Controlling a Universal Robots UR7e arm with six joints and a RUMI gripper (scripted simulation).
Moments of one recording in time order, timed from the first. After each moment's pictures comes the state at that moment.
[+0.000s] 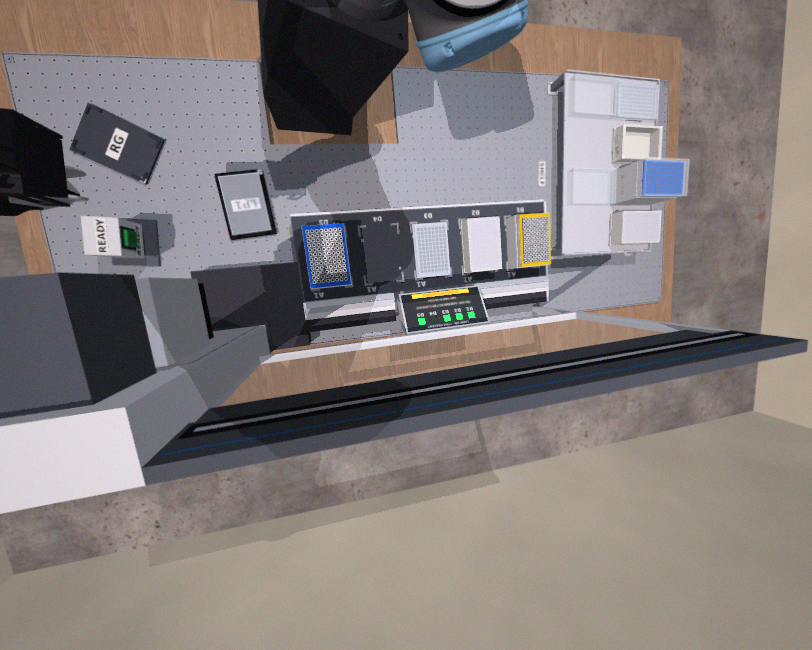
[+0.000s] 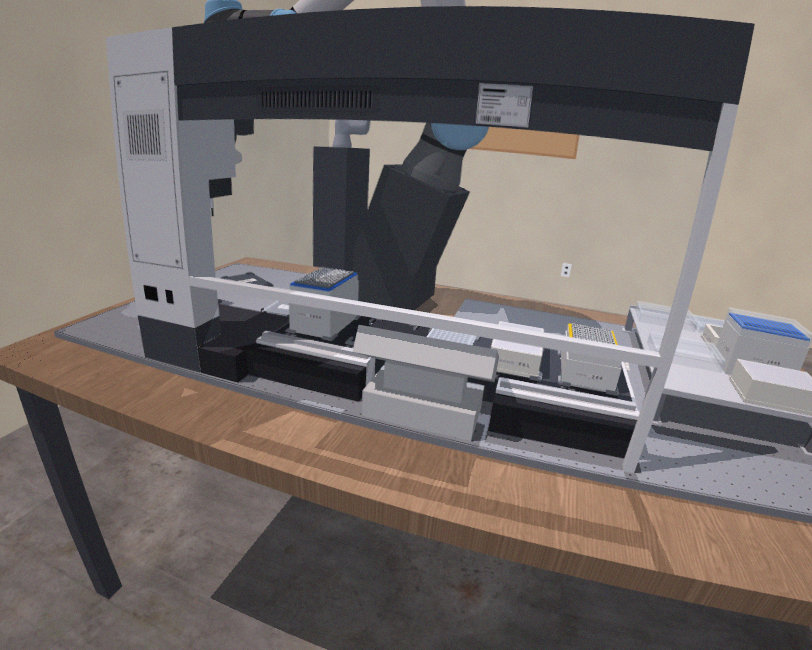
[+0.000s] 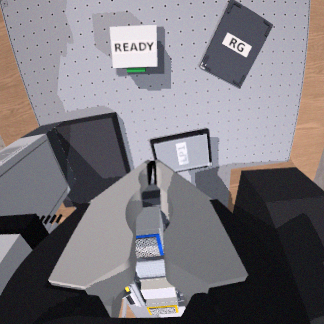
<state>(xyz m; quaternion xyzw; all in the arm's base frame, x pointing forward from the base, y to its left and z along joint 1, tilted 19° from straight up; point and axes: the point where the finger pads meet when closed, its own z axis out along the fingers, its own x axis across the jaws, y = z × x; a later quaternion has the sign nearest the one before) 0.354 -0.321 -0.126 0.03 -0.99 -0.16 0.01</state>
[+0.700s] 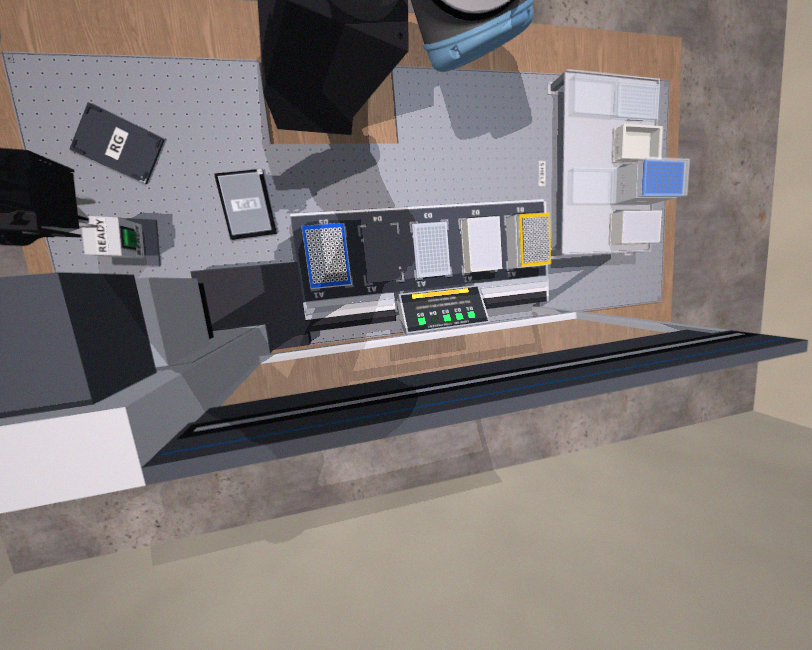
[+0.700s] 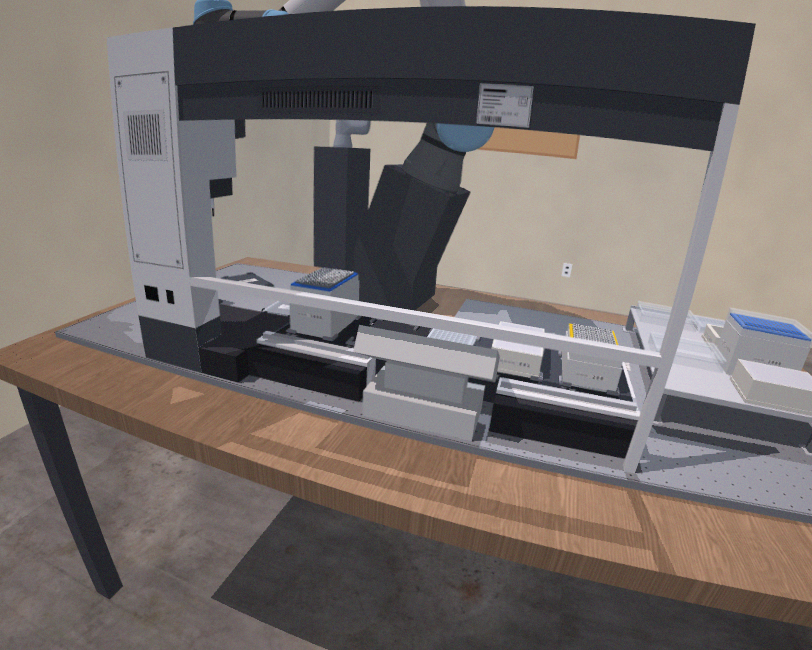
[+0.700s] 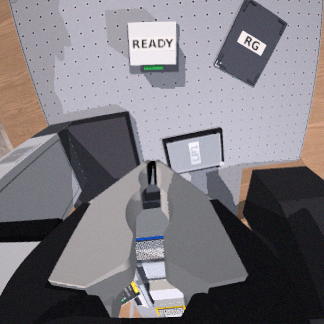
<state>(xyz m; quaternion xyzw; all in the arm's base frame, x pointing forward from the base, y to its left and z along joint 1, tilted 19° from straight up) 0.383 -0.315 -0.133 0.03 -0.99 -0.17 0.01</state>
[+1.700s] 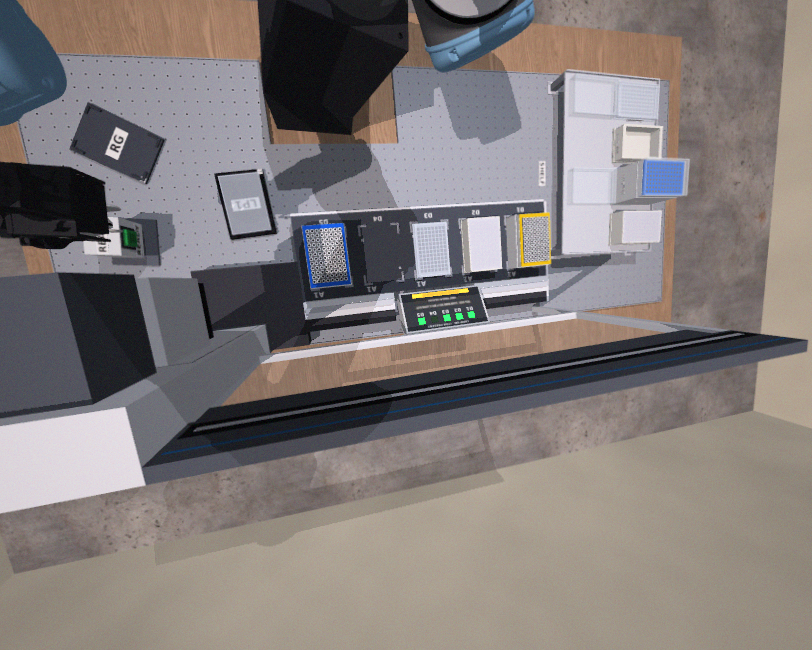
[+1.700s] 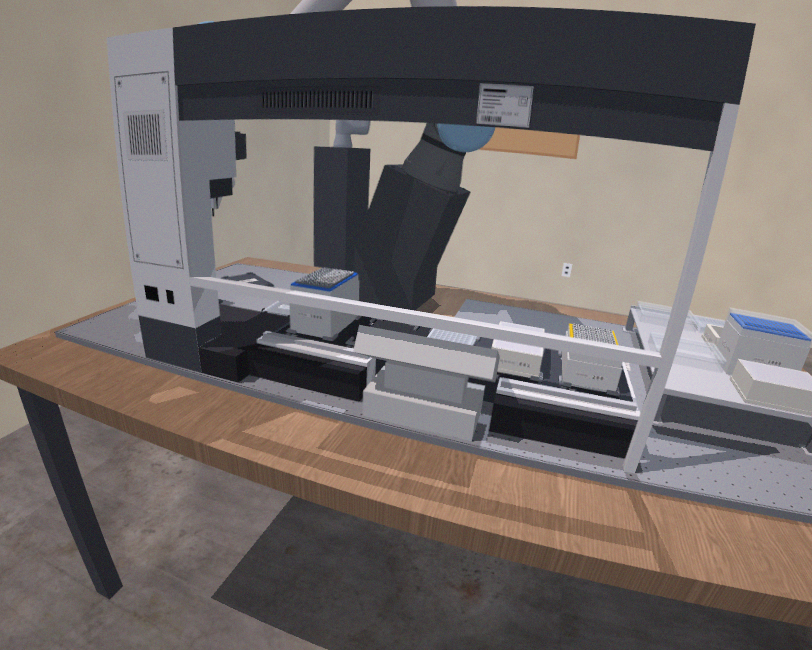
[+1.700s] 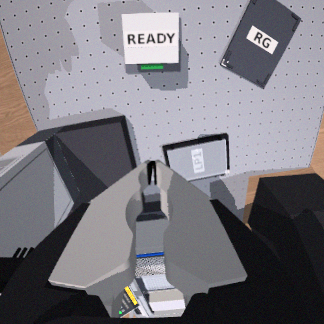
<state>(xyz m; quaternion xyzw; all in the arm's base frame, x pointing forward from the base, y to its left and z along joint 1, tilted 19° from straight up) 0.381 -0.299 -0.175 0.03 -0.99 -0.17 0.01</state>
